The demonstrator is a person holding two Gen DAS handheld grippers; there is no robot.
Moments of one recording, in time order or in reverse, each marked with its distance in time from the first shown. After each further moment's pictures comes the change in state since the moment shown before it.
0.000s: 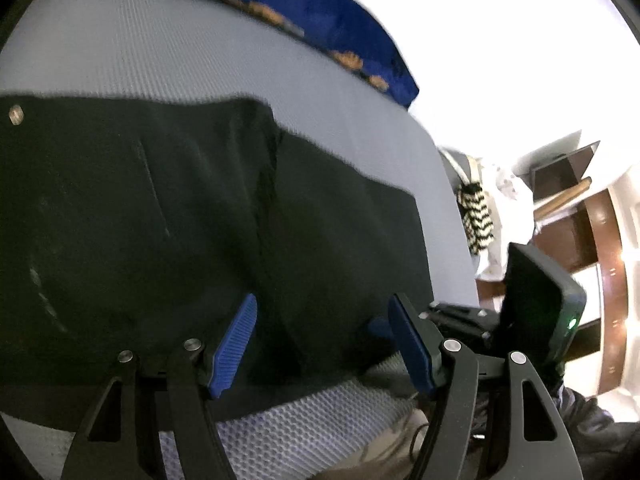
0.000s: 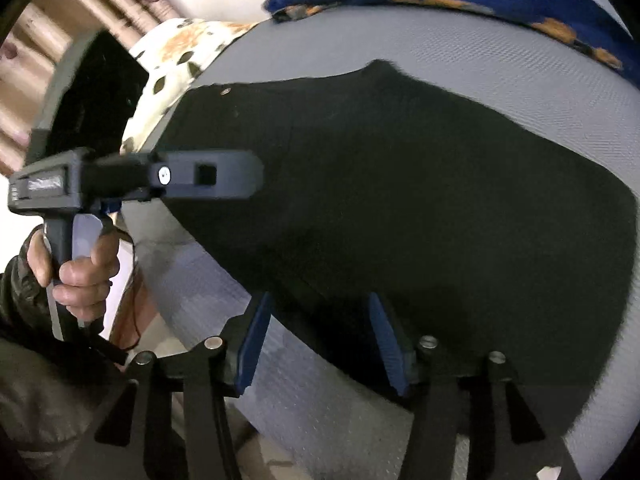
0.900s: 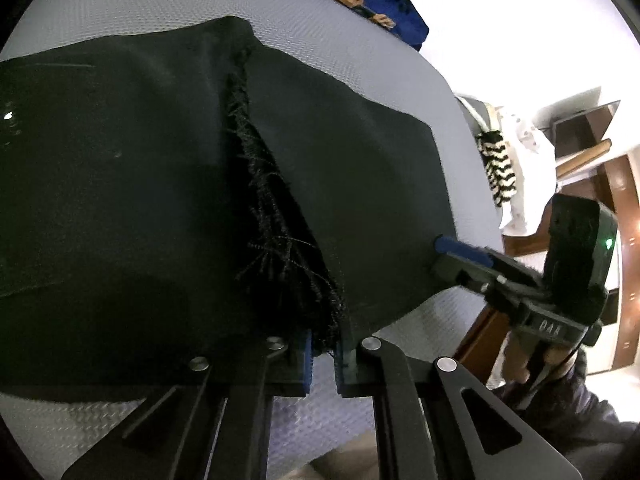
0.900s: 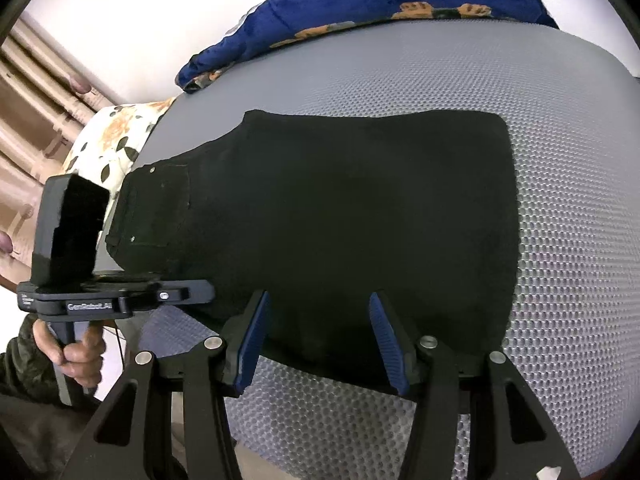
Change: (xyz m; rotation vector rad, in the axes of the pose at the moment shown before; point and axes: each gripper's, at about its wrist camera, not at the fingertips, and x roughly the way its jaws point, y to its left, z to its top) left arm 0.037 -0.020 -0.029 0.054 0.143 0.107; right arm -0.038 -0.056 -0.038 0.270 -0.171 -0.107
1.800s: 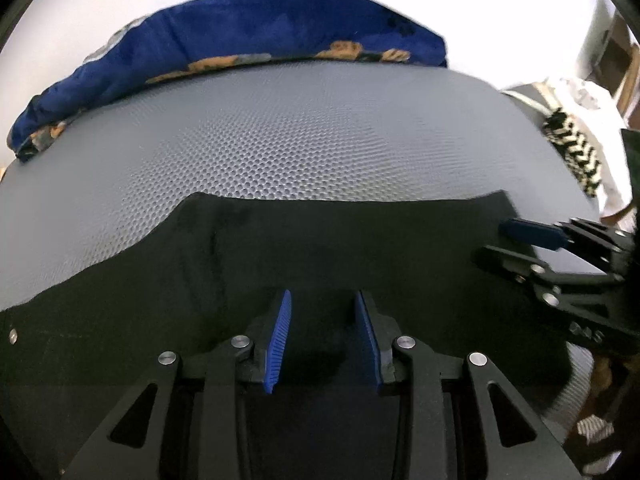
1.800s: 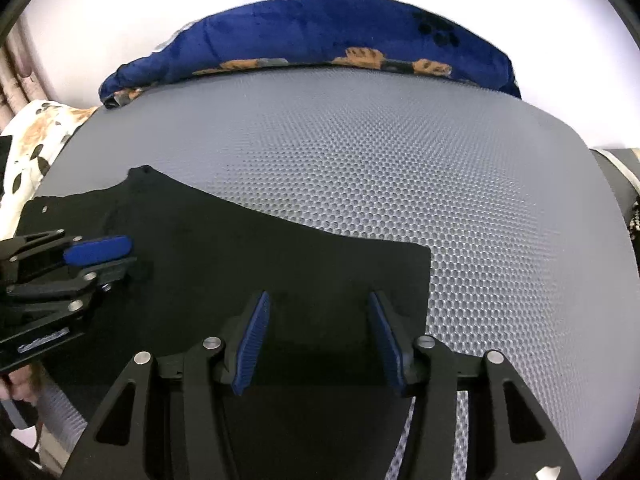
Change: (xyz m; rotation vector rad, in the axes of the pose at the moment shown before) left arm 0.052 -0.042 0.096 0.295 -0.222 0.425; right arm 0.037 -0.029 0.078 -0.097 -0.101 -0.347
